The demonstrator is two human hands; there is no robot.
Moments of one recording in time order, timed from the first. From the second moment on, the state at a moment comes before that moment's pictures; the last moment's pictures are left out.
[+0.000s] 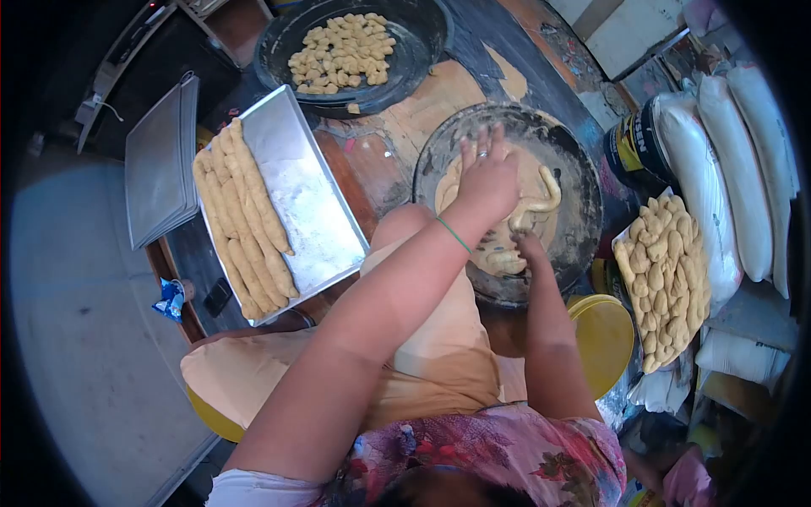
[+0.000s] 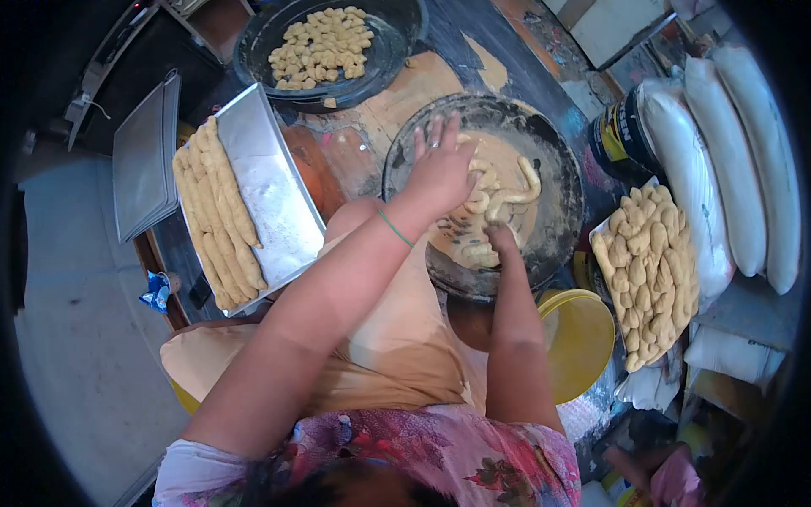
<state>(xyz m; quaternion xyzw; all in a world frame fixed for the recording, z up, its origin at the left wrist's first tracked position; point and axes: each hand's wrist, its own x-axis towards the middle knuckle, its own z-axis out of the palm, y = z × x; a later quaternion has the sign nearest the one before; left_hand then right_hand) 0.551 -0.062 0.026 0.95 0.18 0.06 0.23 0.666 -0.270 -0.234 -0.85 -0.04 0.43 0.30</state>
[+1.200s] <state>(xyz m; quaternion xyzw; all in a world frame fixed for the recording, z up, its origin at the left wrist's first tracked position) 0.559 -0.002 -0.008 0.80 0.14 -0.18 0.55 0.610 -0.172 -0.087 -0.22 -0.11 0.48 0.84</state>
